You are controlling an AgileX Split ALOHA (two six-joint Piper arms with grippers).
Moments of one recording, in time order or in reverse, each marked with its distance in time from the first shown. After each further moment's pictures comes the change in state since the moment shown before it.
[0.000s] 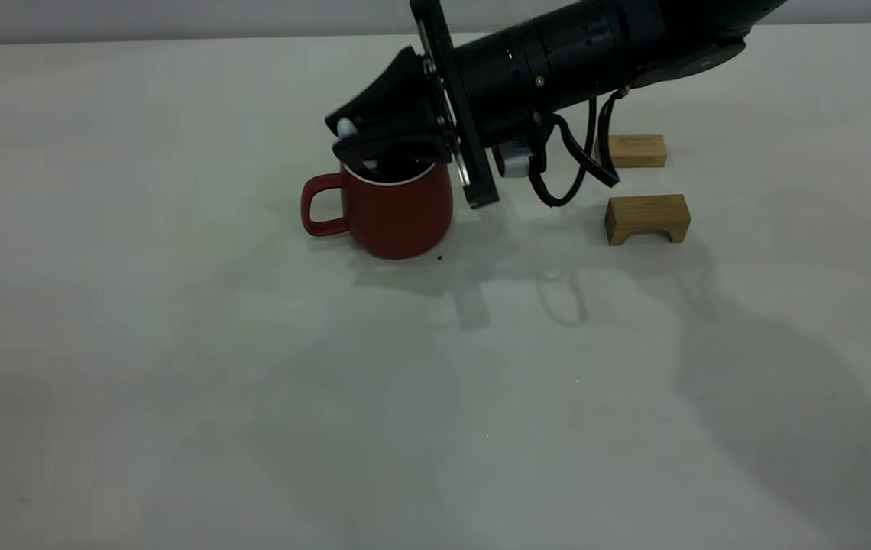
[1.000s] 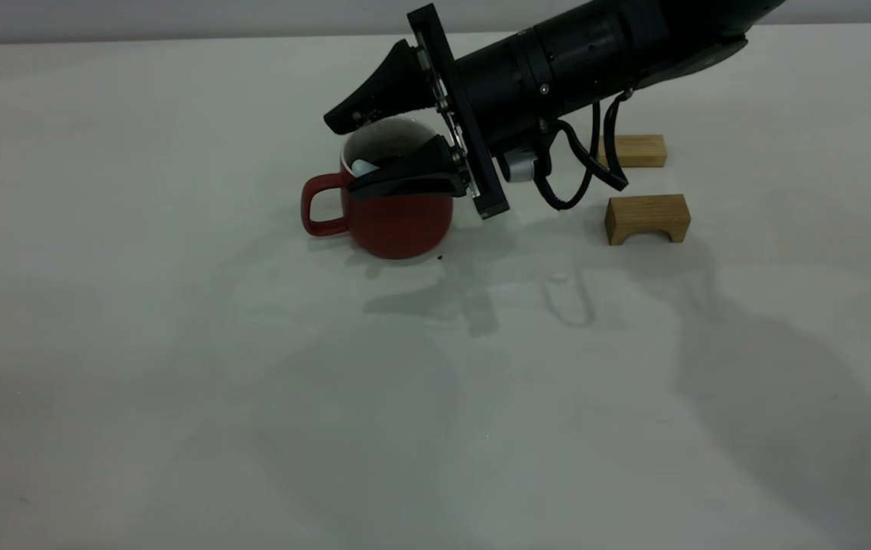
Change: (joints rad) left arm 0.000 0.000 0.000 0.000 0.000 0.000; right arm 0.000 -0.011 0.000 -0.056 0.003 -0.004
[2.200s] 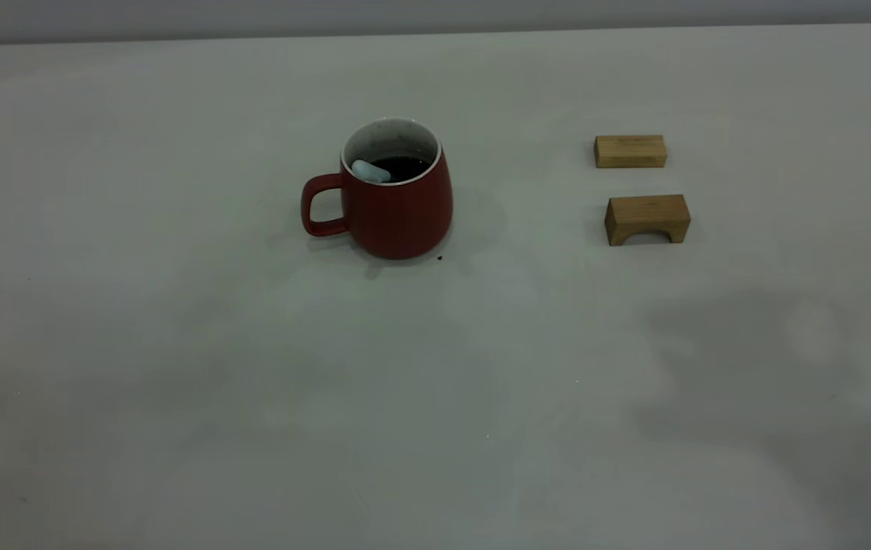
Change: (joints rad) left arm 0.000 0.000 0.000 0.000 0.000 0.000; right arm -0.020 -1.349 0.184 -1.364 0.093 -0.042
